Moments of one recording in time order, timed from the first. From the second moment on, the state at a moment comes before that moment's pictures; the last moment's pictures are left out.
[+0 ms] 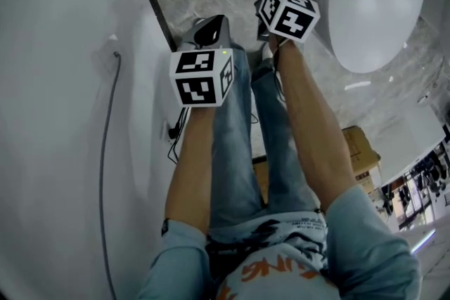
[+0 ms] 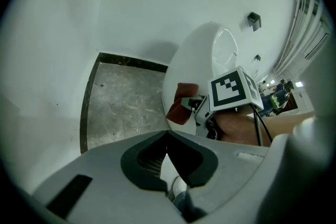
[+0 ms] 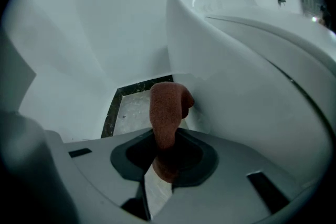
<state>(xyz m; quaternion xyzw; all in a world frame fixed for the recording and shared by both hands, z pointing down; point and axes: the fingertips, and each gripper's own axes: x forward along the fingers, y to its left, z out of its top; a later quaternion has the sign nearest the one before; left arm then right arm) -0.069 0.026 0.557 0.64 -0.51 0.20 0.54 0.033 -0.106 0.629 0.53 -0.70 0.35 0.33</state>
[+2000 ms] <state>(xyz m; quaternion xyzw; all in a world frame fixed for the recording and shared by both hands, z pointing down) 0.068 0.084 0.543 0.66 -0.48 0.24 0.52 0.200 0.052 0.640 0.54 -0.64 0.43 0.35</state>
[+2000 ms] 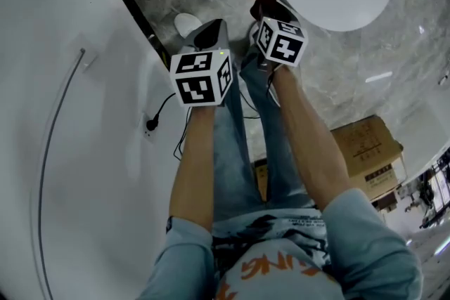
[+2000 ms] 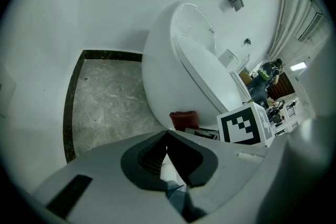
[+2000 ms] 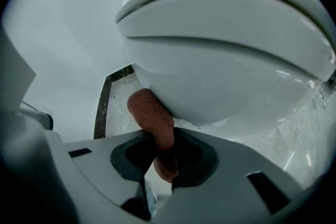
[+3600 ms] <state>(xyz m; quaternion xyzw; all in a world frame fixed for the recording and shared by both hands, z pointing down) -0.078 0.036 0.599 0.64 -0.48 0.24 0.55 0.044 -0.092 0.714 0.57 -0.62 0.48 0.25</state>
